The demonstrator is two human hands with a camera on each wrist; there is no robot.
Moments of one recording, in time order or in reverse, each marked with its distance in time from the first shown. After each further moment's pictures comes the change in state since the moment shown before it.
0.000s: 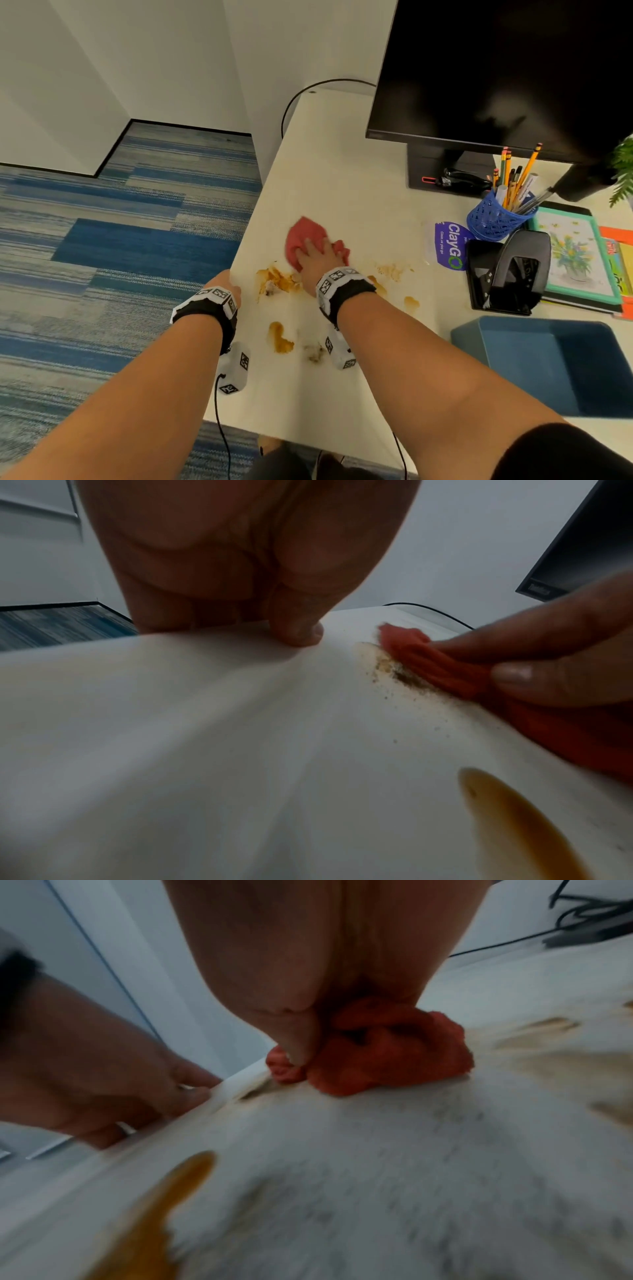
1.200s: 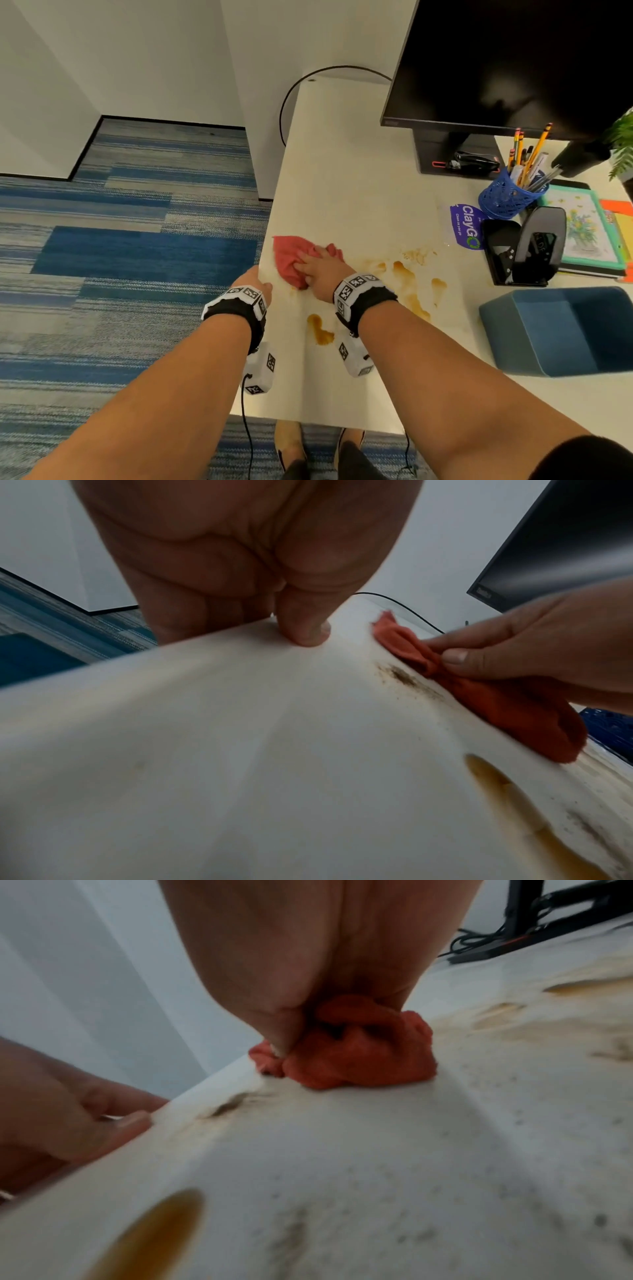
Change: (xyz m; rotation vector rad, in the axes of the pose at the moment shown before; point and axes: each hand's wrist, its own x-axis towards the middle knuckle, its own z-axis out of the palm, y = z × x) left_hand 0.015 -0.023 -0.003 -0.048 -0.023 0.155; right_hand 0.010 -0.045 0.024 -0.006 -0.057 -0.077
